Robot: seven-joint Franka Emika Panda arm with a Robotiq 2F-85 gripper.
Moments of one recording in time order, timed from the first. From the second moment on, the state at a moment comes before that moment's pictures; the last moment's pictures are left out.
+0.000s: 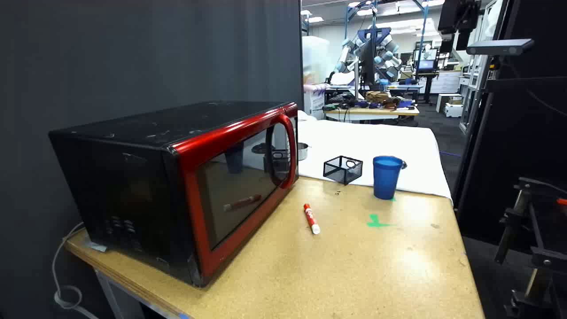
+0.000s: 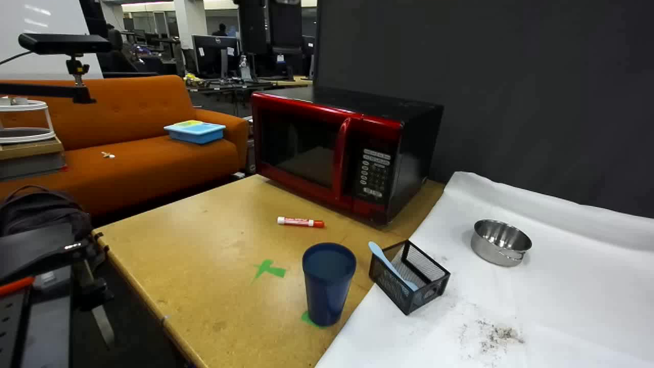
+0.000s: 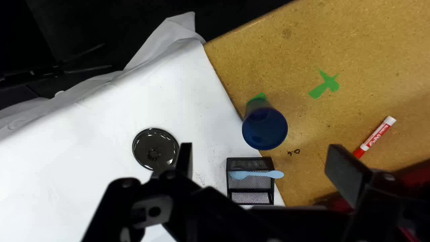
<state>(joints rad) -0.16 -0.44 -0.14 -2.52 -0.15 2.13 -0.02</state>
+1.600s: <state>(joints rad) -0.03 0.15 -0.07 -2.18 -0.01 2.42 -0.31</state>
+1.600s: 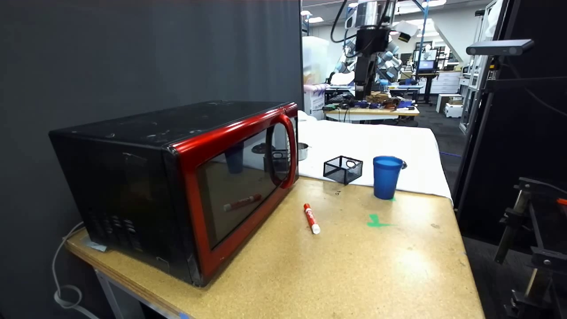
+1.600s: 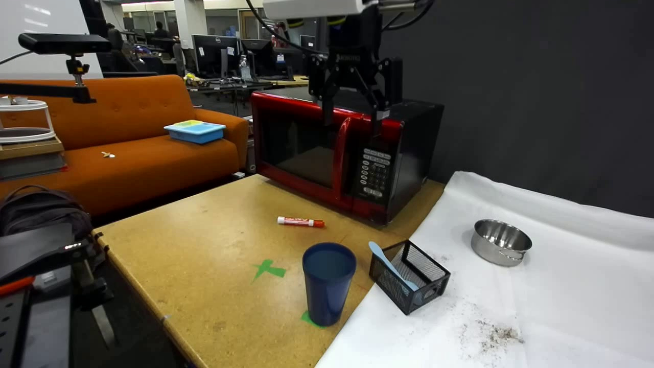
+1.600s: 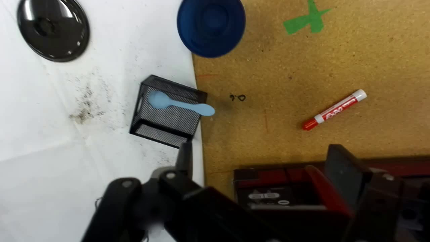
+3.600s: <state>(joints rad) 0.08 0.45 0.05 -1.93 -0.09 2.58 -0.15</state>
